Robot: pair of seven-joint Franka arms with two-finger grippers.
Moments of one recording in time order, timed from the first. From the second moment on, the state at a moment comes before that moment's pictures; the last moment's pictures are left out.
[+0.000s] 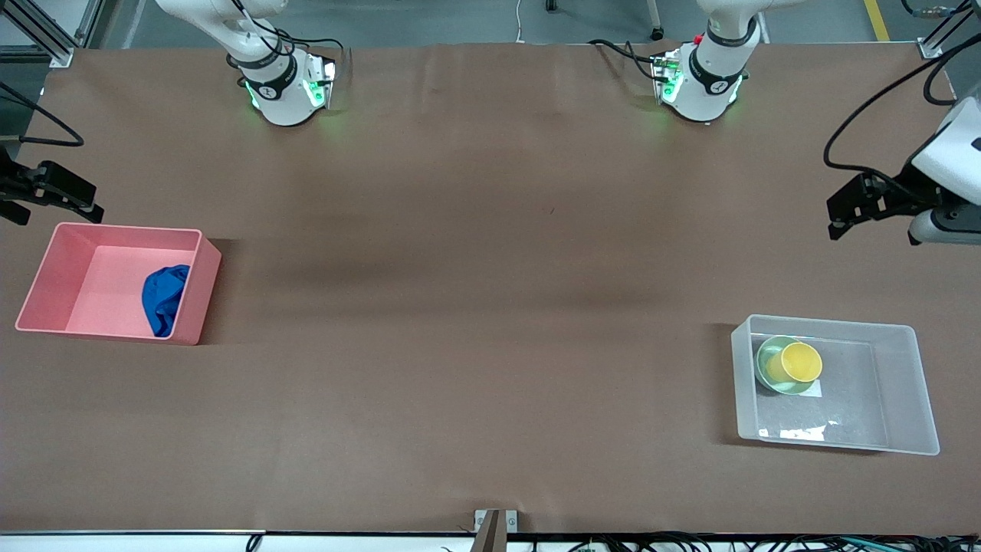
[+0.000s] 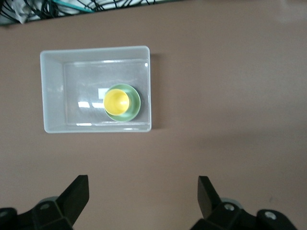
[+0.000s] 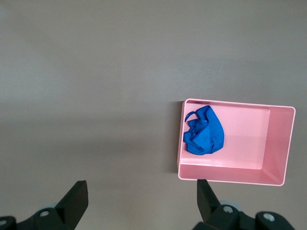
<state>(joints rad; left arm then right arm) 0.12 0.08 -0.25 -1.44 0.07 1.61 -0.02 0.00 0.07 -0.03 -1.41 -0.01 1.50 -0.04</state>
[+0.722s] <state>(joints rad) 0.05 -0.08 -0.18 -1.63 0.04 1.59 -0.02 0.00 0.07 -0.03 -1.41 0.00 1.50 -0.04</state>
